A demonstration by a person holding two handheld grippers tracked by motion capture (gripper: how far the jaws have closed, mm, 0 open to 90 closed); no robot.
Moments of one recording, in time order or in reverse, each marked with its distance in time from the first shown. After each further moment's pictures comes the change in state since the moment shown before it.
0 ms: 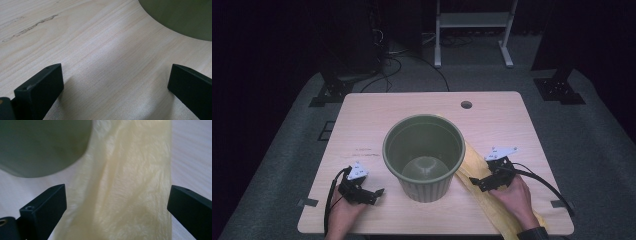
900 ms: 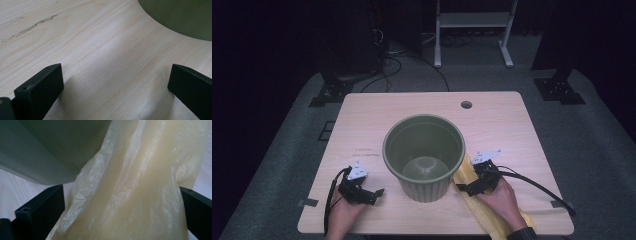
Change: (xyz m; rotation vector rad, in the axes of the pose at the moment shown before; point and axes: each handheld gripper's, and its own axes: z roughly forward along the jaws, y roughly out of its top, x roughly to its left) left arm 0.000 0.000 0.000 0.000 -0.003 0.003; right arm 0.020 0.003 0.036 0.022 0.133 0.030
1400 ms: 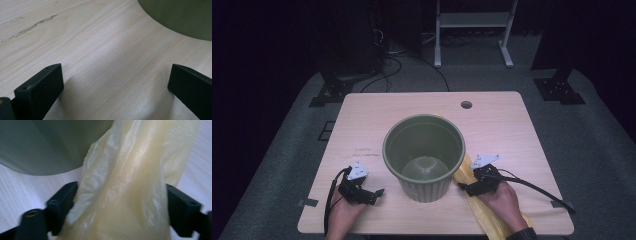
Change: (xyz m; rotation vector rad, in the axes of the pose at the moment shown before) left arm 0.000 0.000 0.000 0.000 -0.001 0.001; right arm 0.009 -0.005 -0.002 0.019 -0.116 -0.077
